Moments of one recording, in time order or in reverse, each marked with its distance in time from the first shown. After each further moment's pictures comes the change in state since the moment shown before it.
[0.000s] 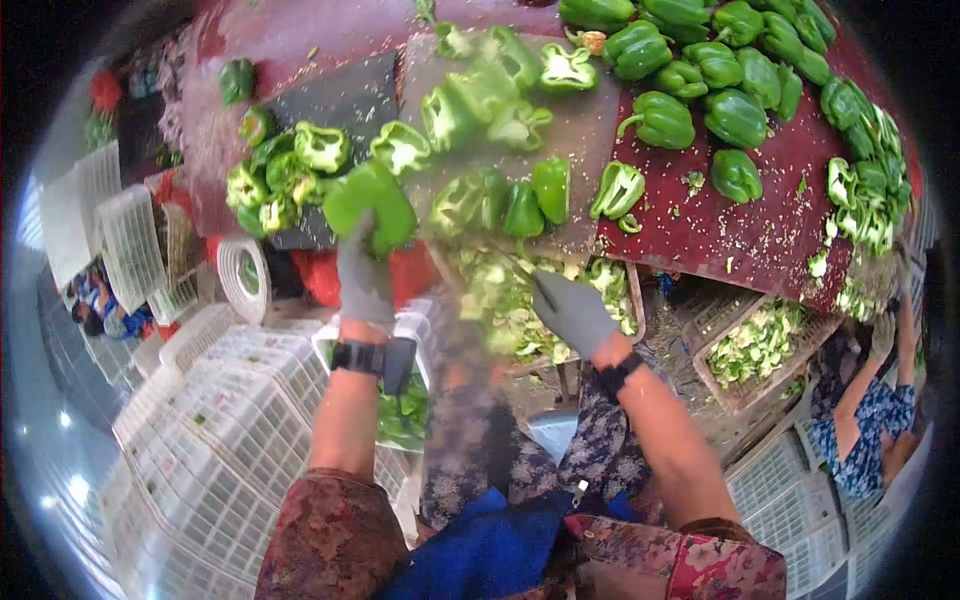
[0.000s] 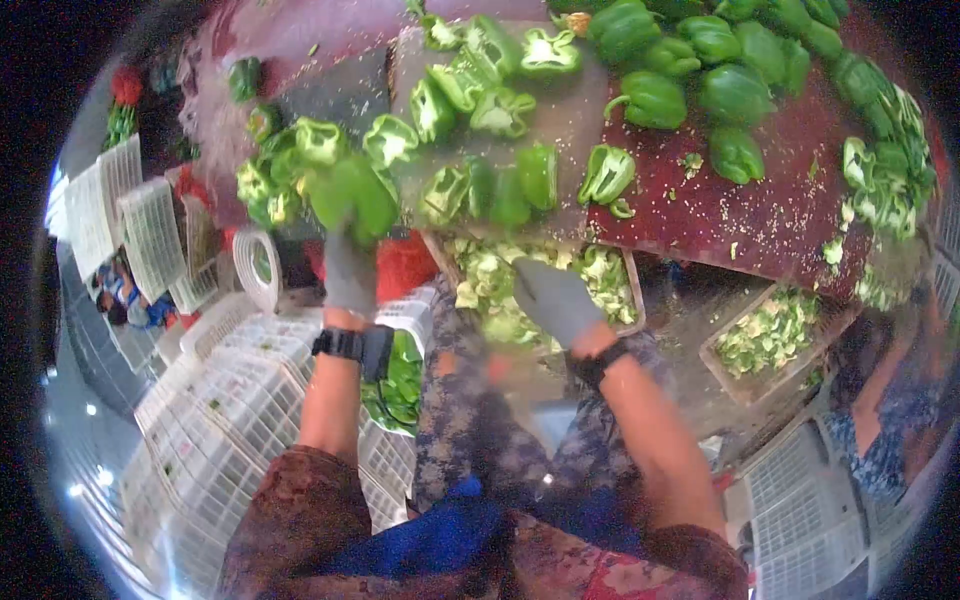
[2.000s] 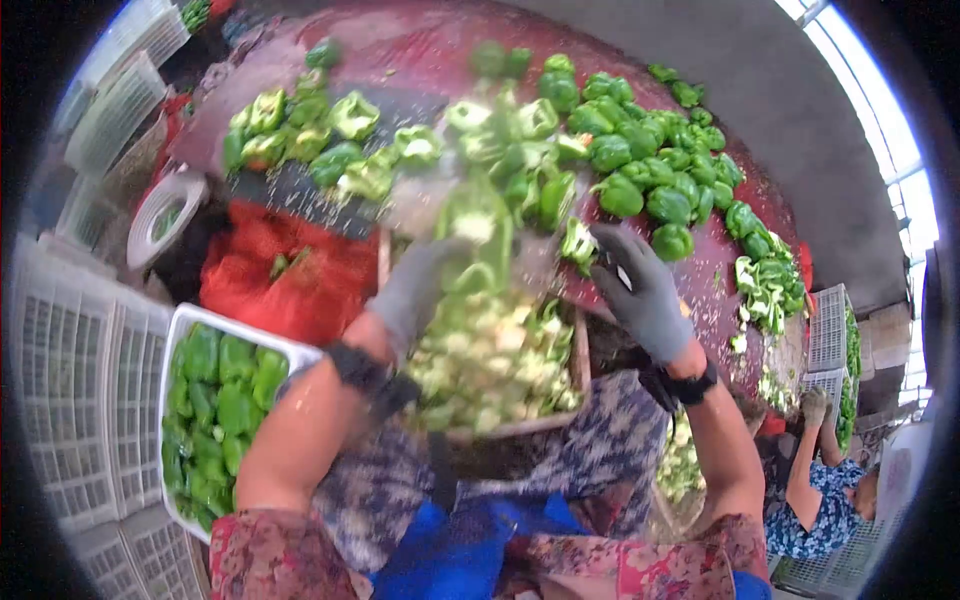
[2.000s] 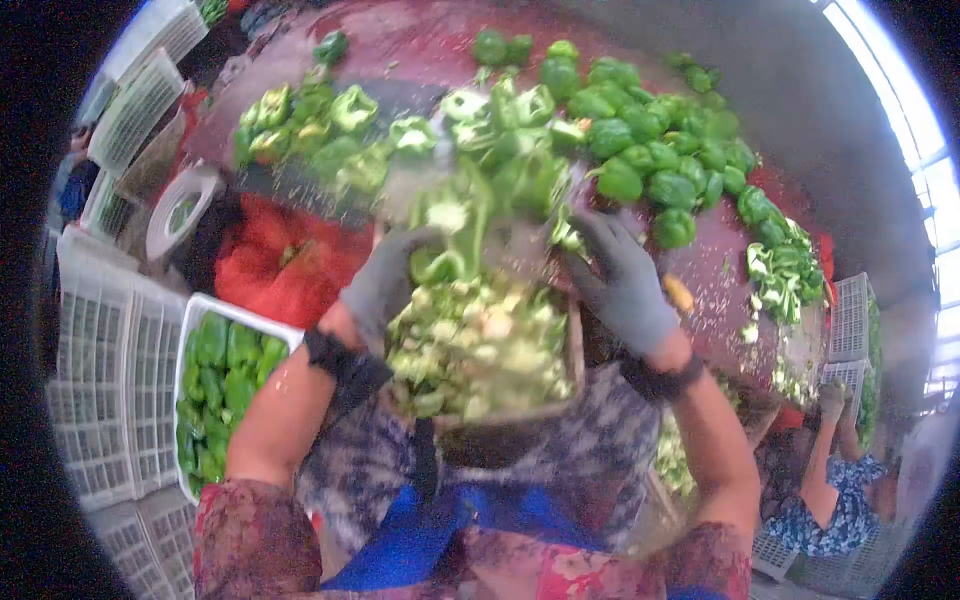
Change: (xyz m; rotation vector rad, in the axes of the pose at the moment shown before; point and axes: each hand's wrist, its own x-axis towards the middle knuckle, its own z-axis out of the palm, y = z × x) left_hand -0.081 -0.168 -0.056 0.119 -0.619 0.403; right_hand -0.083 0.021 -0.039 -0.489 0.433 -0.709
